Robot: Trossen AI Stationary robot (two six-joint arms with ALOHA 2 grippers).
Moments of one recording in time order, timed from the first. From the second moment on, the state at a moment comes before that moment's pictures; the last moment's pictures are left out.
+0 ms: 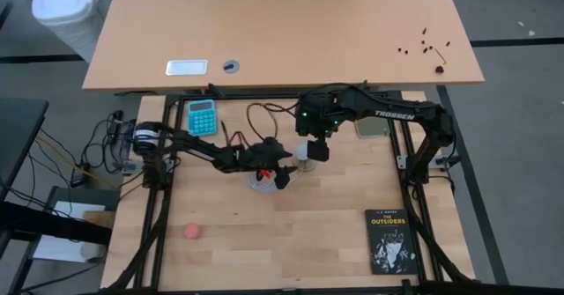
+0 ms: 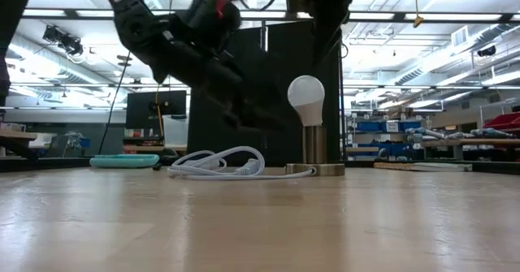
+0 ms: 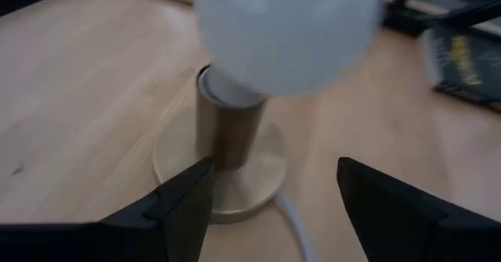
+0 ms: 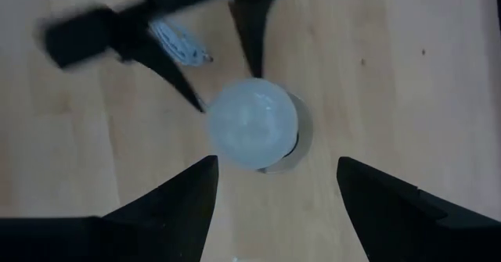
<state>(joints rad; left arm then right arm) 0.06 1.83 0.85 0.55 -0.17 -0.29 -0.21 1.73 1.72 -1.22 -0.05 -0.04</state>
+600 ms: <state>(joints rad) 0.06 2.00 0.88 0.72 -0.25 -0.16 -0.21 1.73 1.72 -1.20 -0.10 0.01</state>
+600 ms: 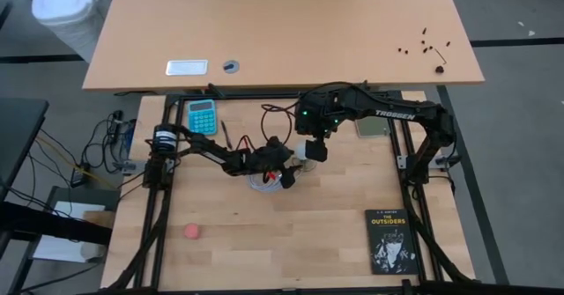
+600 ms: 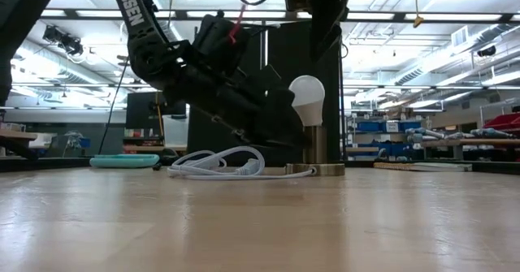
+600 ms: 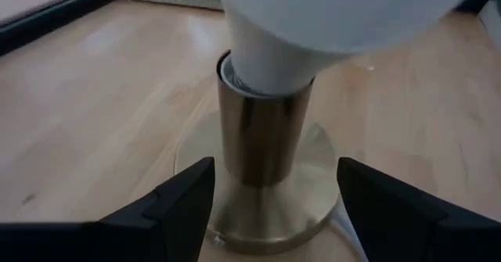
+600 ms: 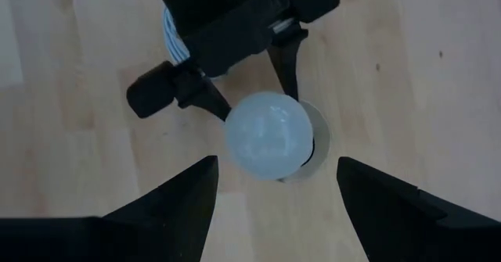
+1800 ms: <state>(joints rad) 0.07 2.09 1.02 0.70 -0.32 -0.10 -0.16 1.70 1.70 -1.20 -0.14 -0.11</state>
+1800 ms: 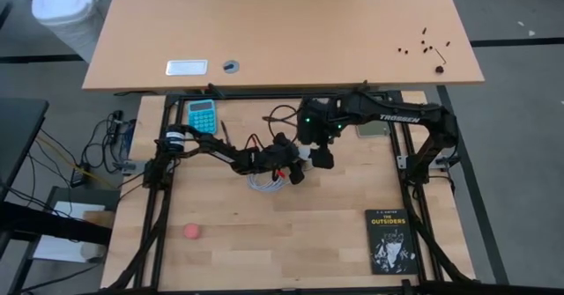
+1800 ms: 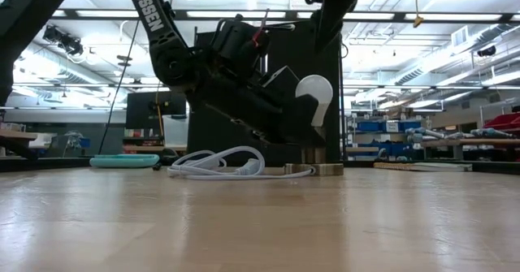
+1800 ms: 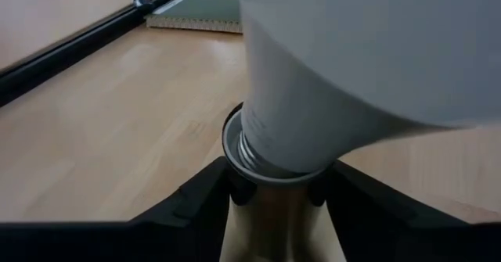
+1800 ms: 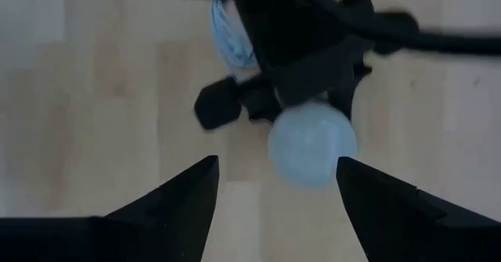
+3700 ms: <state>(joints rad) 0.06 2.08 1.02 0.68 -0.33 -0.19 -0.22 1.62 1.53 -1.01 -0.11 -0.21</state>
